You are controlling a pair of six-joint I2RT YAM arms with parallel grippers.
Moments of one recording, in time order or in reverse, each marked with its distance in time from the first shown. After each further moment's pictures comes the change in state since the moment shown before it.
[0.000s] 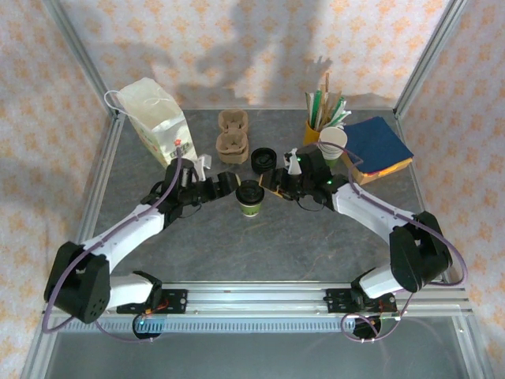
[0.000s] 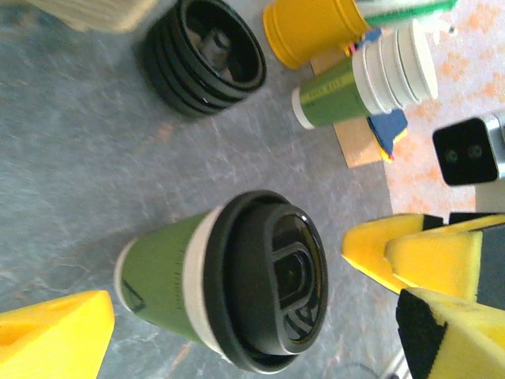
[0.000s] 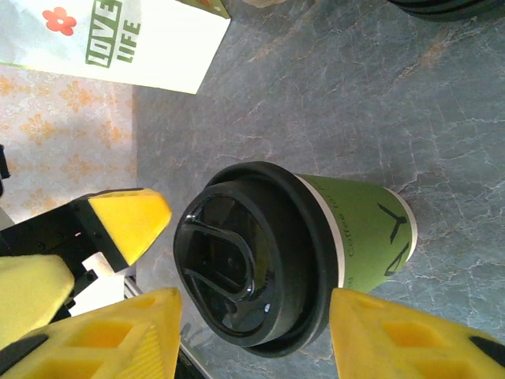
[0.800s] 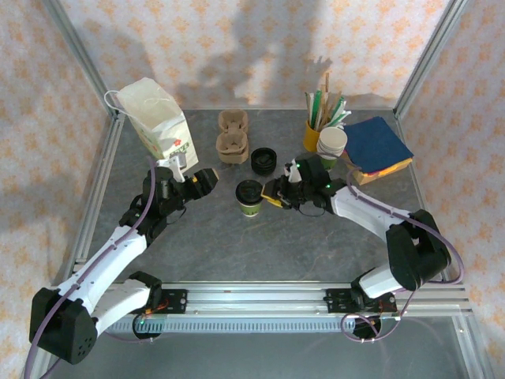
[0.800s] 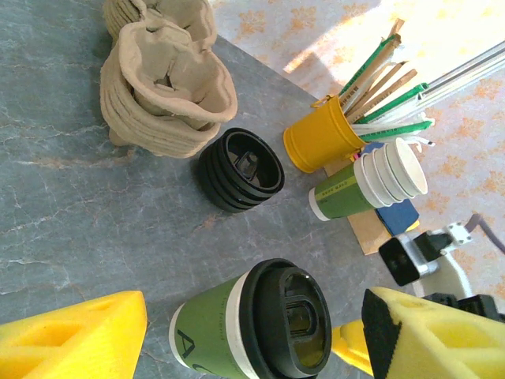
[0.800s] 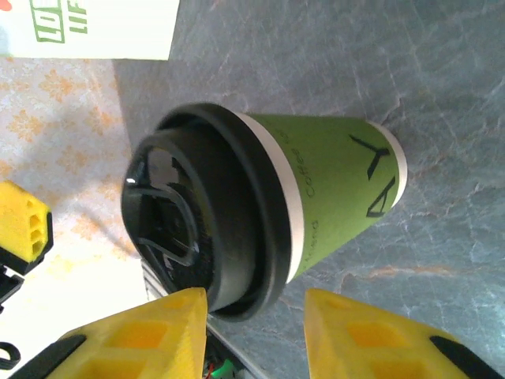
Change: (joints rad) left arm 0.051 -0.304 -0.083 -0.049 -0.246 0.016; right arm 0.000 0.011 -0.031 -0.040 -0.056 0.100
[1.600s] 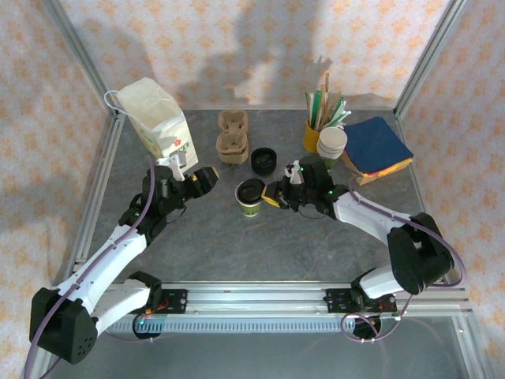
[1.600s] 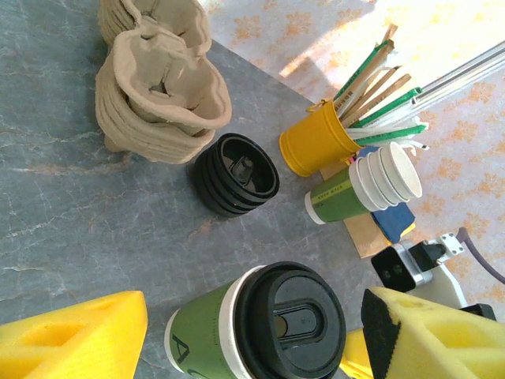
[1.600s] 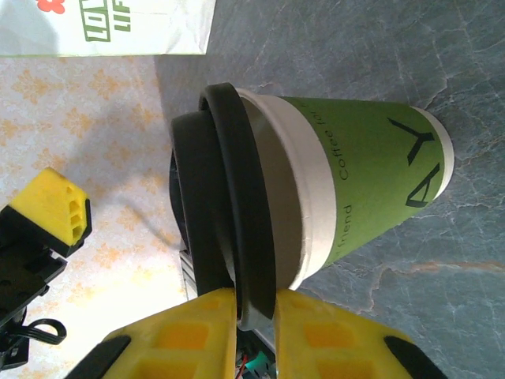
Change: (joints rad) left arm 0.000 0.000 0.012 0.000 0.000 0.000; right arm -0.010 -0.027 -0.100 0.174 -0.085 0.107
